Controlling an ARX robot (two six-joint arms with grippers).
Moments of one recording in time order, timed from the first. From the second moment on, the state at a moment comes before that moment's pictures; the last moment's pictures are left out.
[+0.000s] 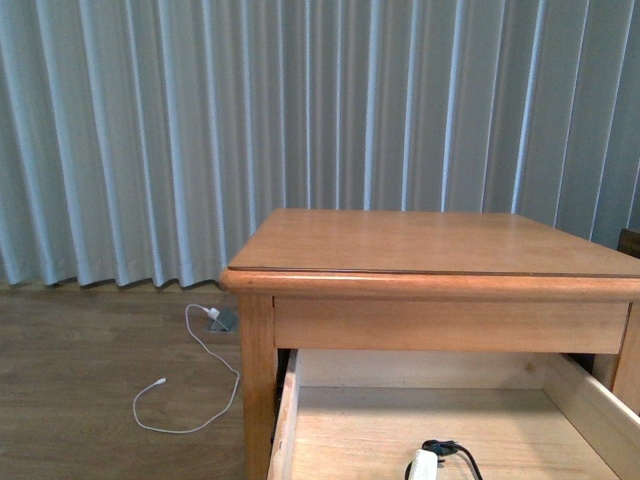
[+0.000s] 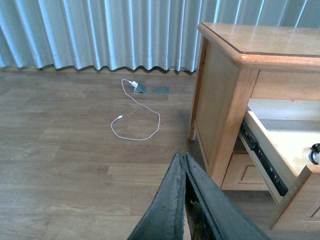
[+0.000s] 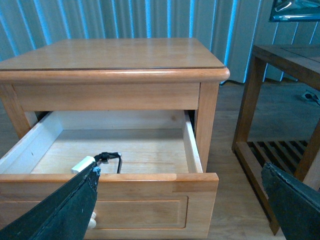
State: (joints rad) left arm 0.00 0.24 0.01 0.24 0.00 -0.01; right arm 0.00 0.06 0.08 -0.01 0.00 0.00
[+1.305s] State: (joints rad) left arm 0.00 0.00 0.01 0.00 0.00 -0.01; right arm 0.19 1.07 0.27 0.22 -0.02 0.01
